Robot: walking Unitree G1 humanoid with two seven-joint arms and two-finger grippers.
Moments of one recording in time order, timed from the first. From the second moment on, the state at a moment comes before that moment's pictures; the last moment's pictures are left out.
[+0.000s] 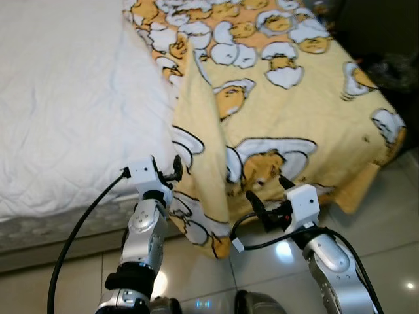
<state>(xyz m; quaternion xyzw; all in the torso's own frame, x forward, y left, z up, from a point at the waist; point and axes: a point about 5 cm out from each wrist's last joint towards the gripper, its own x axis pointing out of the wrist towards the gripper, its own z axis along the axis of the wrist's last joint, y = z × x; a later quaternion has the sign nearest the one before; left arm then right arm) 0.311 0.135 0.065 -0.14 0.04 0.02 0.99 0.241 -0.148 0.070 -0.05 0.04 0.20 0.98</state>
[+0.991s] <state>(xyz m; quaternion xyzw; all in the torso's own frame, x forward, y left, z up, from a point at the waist) 0.342 0.173 0.058 0.01 0.15 0.06 0.99 0.230 -0.154 0.051 -0.06 0.08 0.20 0.98</state>
